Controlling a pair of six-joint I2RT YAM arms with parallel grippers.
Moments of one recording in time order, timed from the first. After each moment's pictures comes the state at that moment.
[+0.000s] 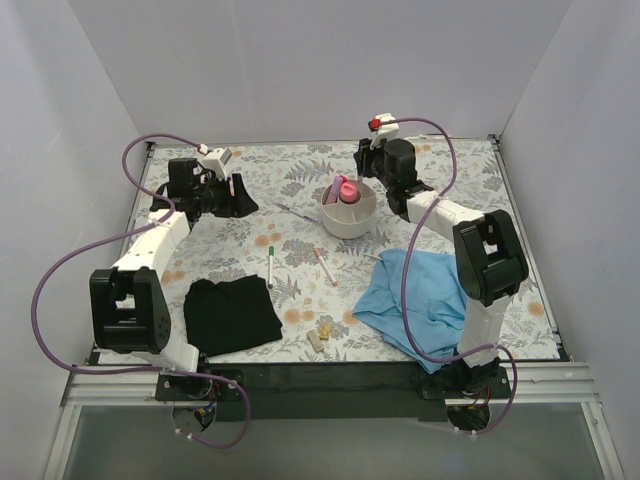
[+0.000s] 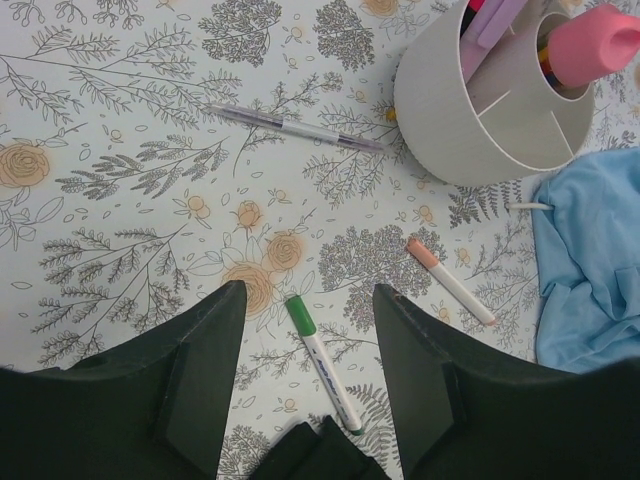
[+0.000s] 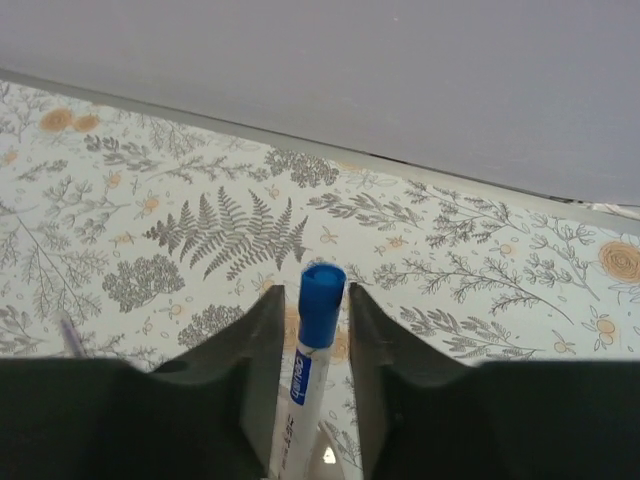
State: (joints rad) left arm -0.03 1.53 1.12 -0.26 0.59 -0.08; right arm 0.42 1.92 1.33 0.45 0.01 0.07
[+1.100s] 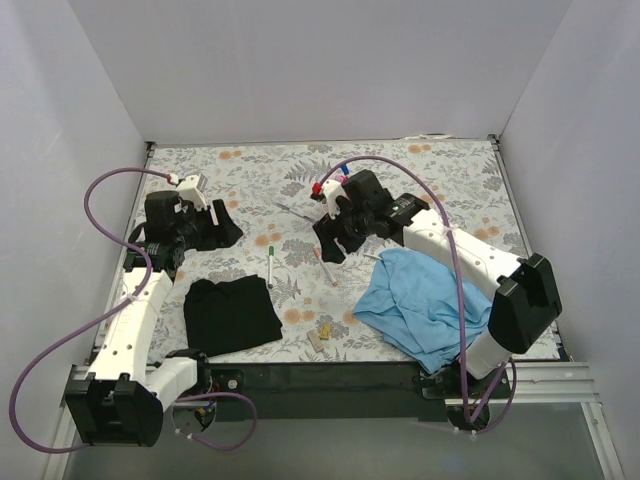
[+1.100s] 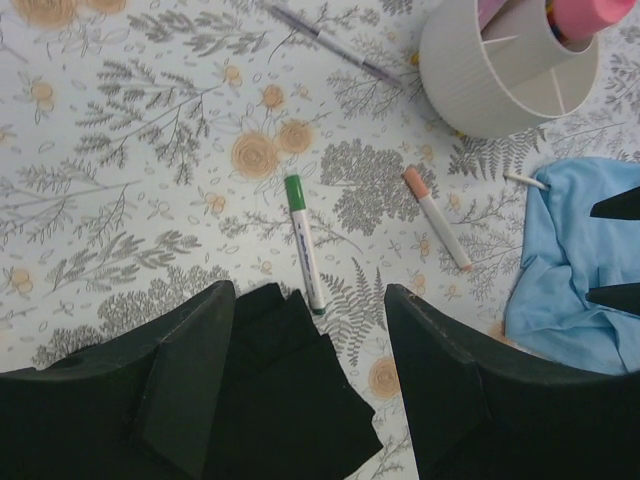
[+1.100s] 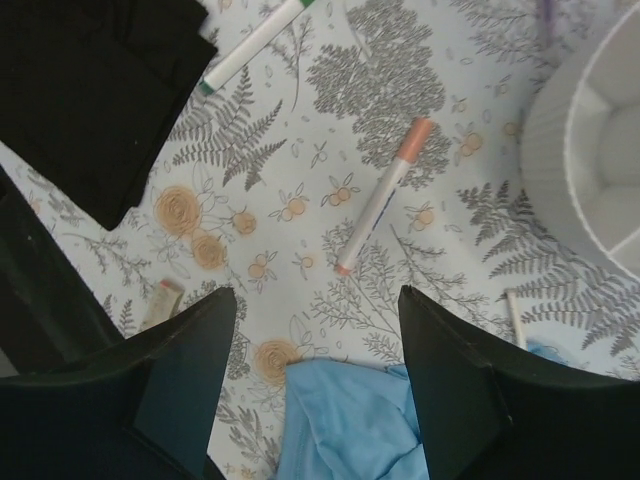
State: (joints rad) left arm -0.03 1.03 0.93 -0.51 0.38 -0.21; right arm 0.74 1.57 1.34 -0.62 -0.30 -0.06
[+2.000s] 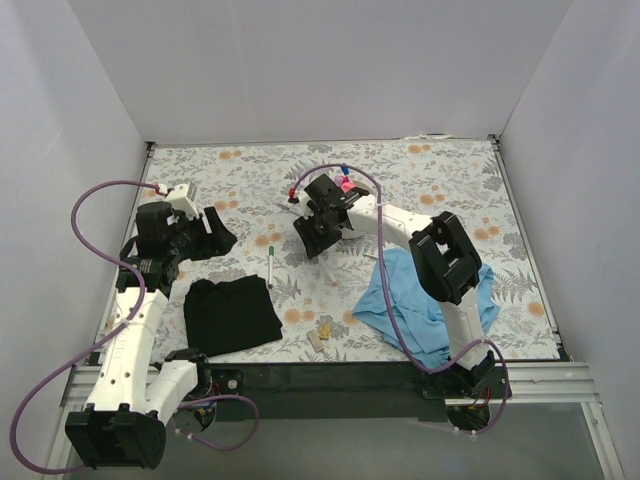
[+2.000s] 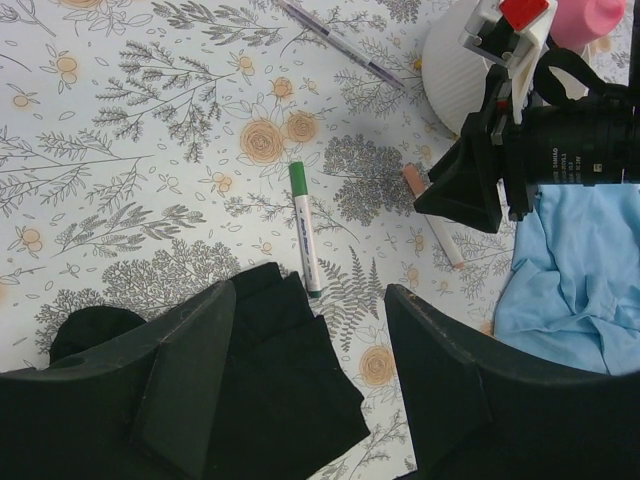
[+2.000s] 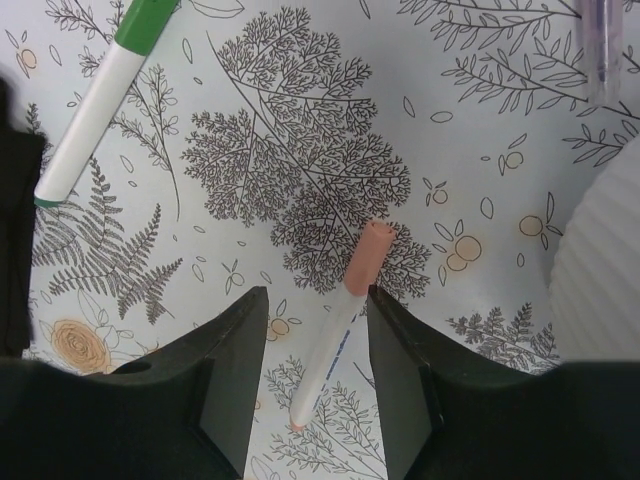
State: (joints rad) left arm -0.01 0.89 0.89 -0.59 0.33 -0.26; right arm 0.76 2.09 1.63 -0.62 -0.24 0.05
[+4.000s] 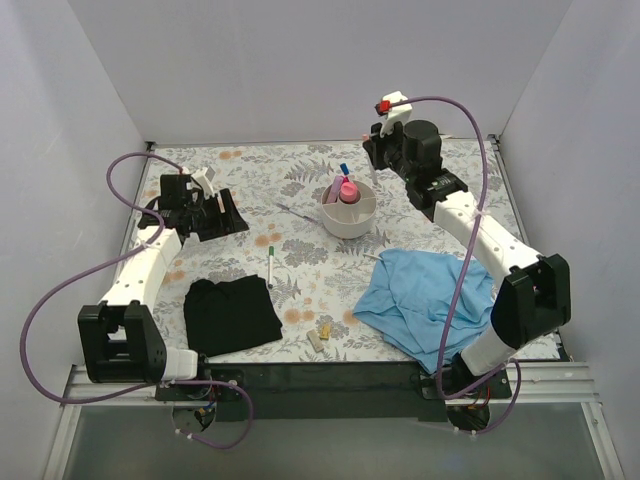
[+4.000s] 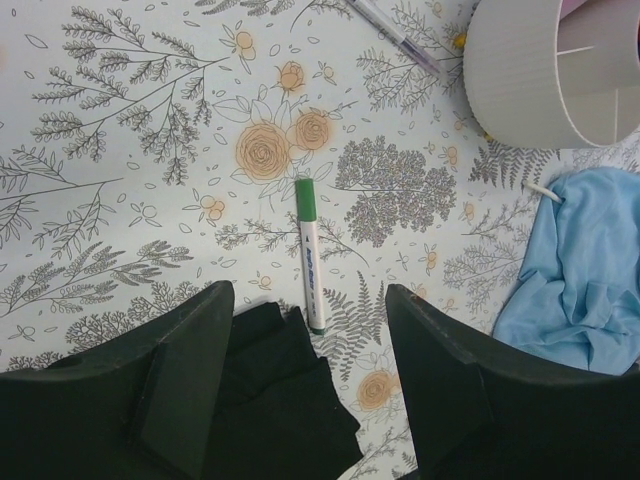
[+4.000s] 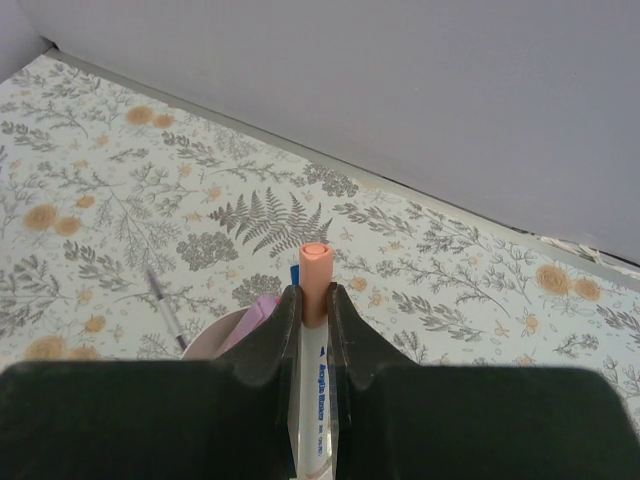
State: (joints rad) left arm -0.01 1.34 1.04 -0.53 0.41 -0.28; right arm 0.47 1.57 1.38 0.03 -0.04 -0.02
